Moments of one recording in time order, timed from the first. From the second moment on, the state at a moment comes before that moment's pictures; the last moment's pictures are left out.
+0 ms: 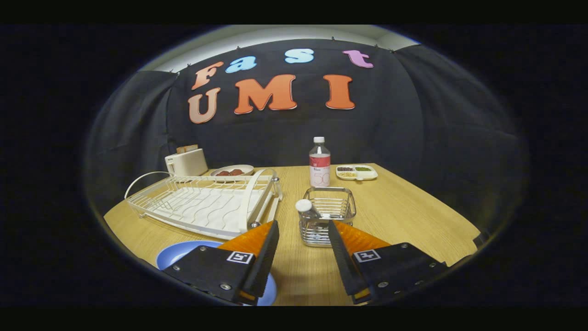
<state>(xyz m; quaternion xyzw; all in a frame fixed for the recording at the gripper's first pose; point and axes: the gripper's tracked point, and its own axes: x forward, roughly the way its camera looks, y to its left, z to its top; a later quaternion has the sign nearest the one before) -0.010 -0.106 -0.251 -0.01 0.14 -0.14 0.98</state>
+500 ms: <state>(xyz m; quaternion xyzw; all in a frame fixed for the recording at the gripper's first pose) 0.007 -0.110 -0.248 -0.04 0.10 -0.16 0.98</state>
